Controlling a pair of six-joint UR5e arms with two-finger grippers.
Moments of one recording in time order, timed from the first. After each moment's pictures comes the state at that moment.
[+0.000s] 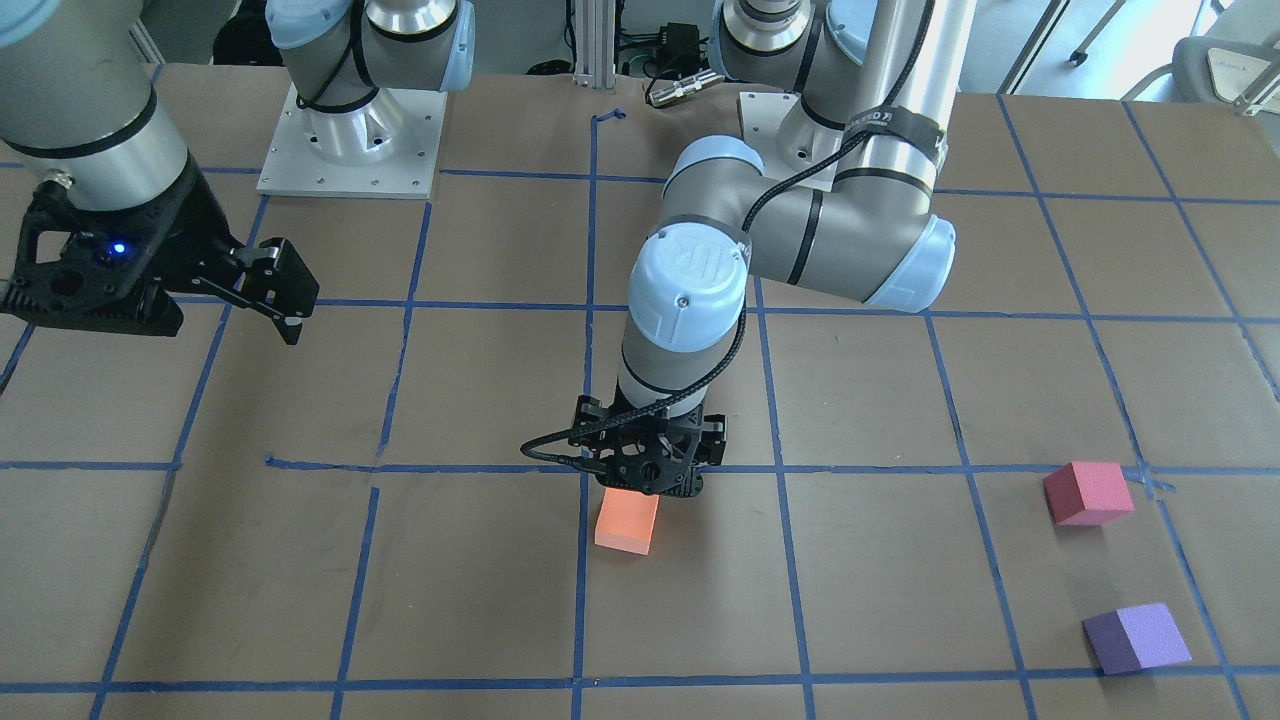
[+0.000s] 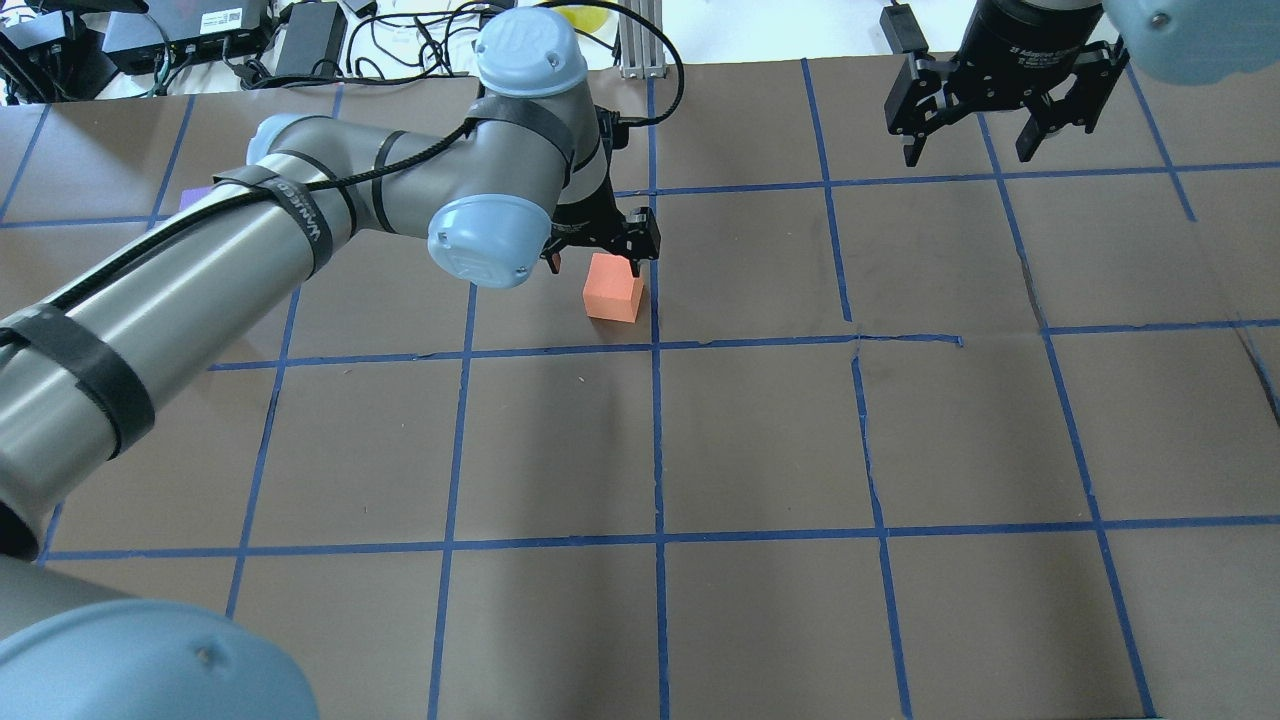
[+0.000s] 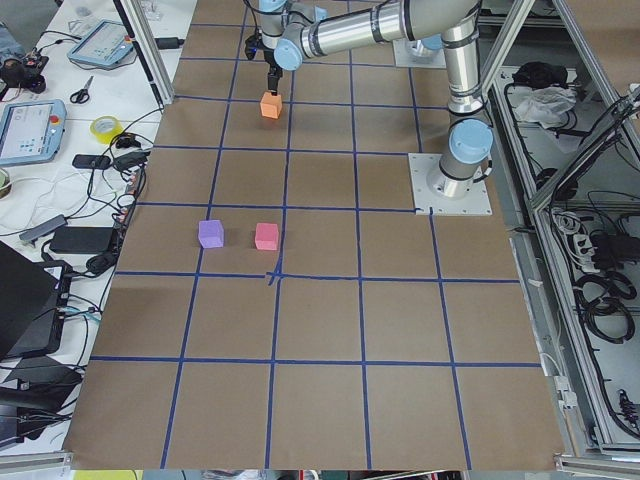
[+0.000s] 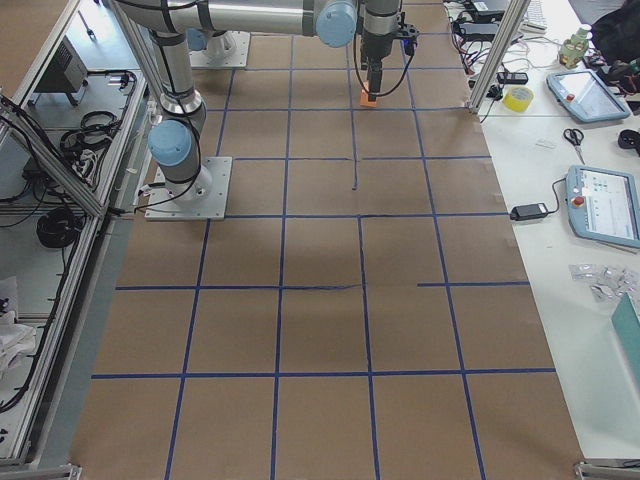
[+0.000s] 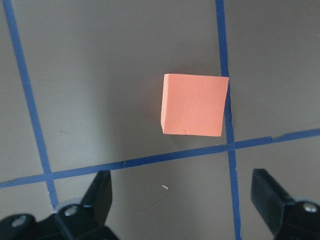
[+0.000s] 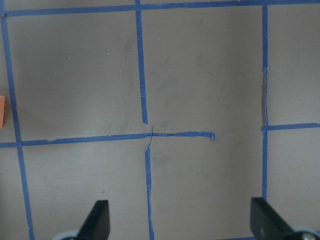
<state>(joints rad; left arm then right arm) -1.85 -2.06 -1.55 -1.06 1.54 -0.17 1.54 -1.44 1.45 -1.61 -1.61 0.01</state>
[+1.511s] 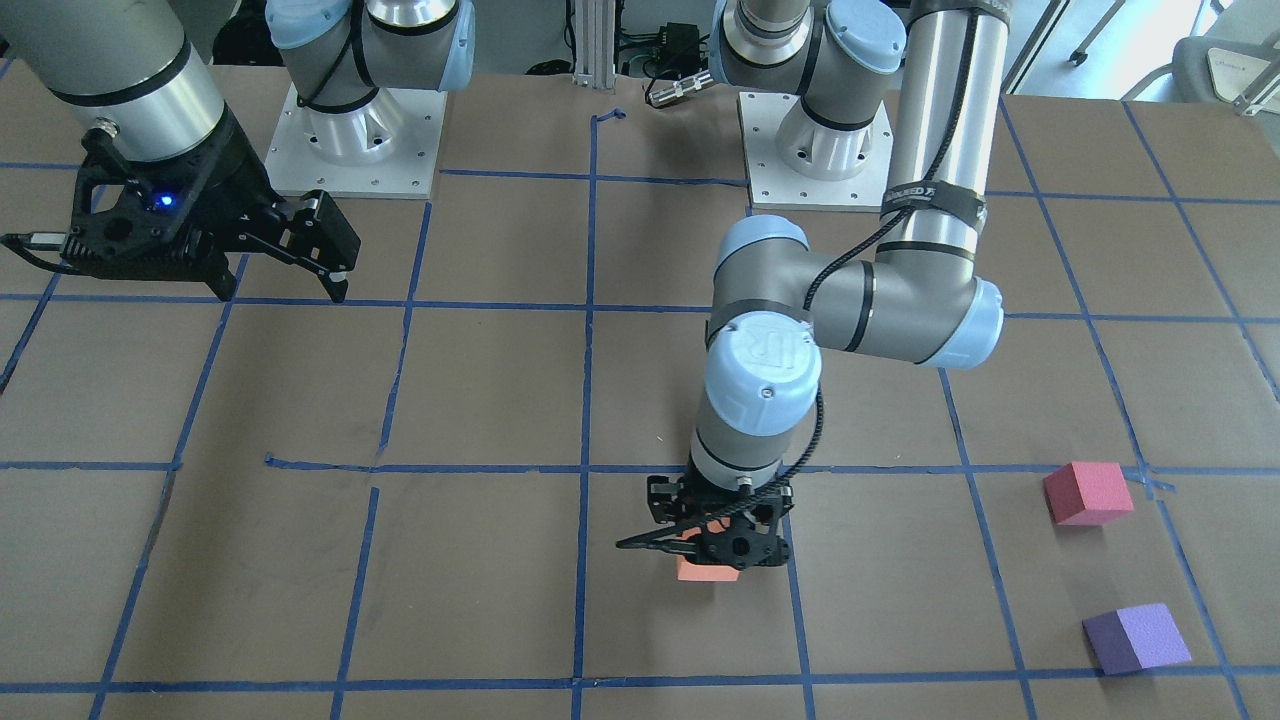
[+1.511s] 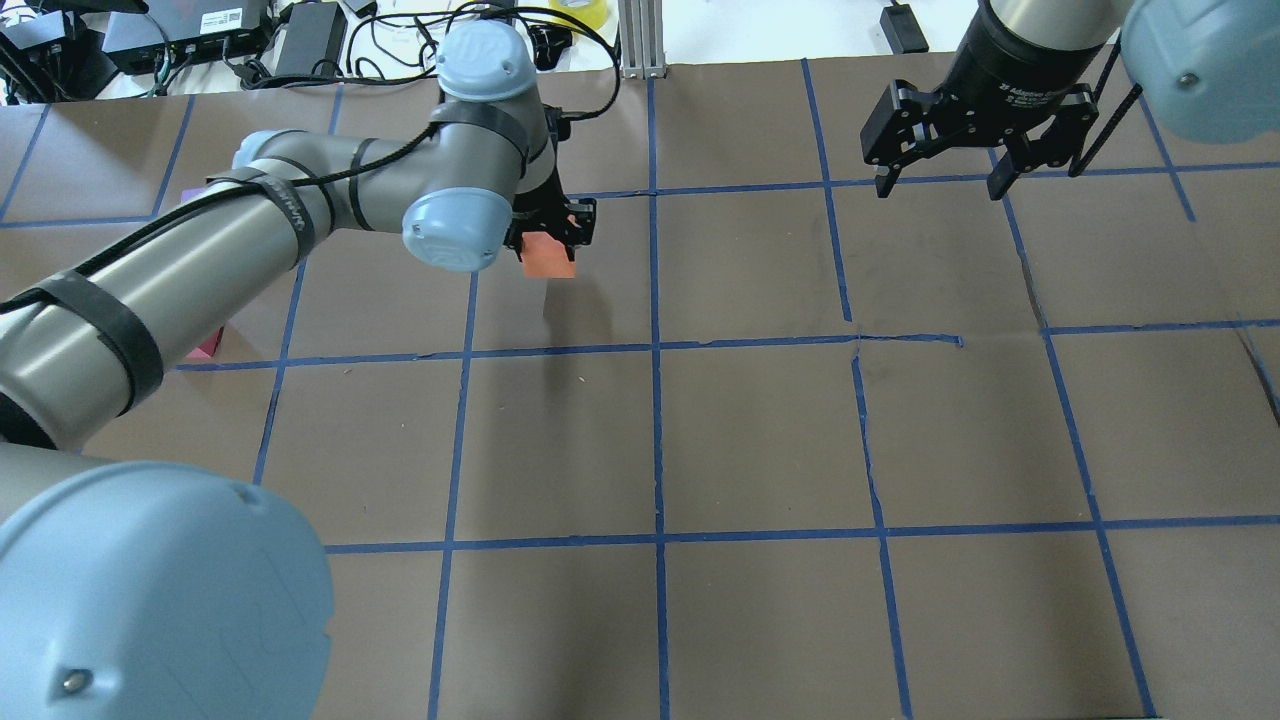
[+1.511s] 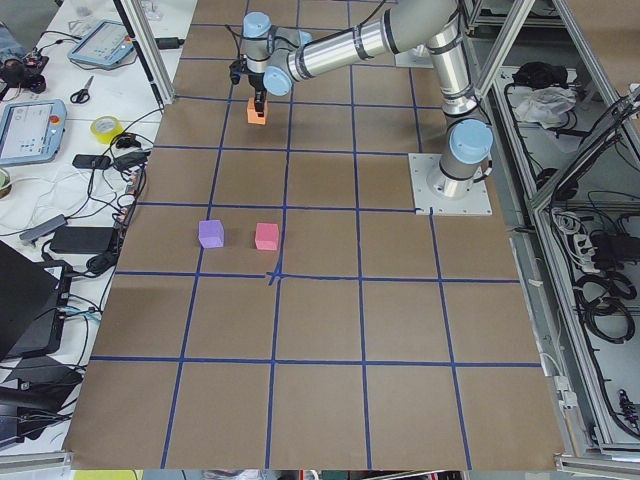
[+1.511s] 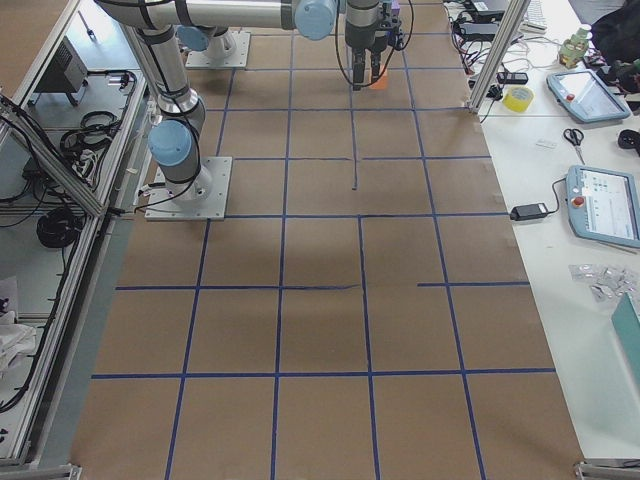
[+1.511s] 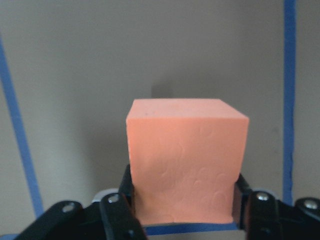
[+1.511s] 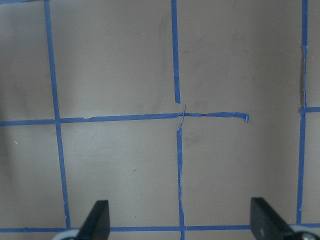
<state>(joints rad) -1.71 -2.10 -1.53 -1.00 1.59 -0.15 1.54 -1.52 1.53 -1.61 -1.51 0.01</state>
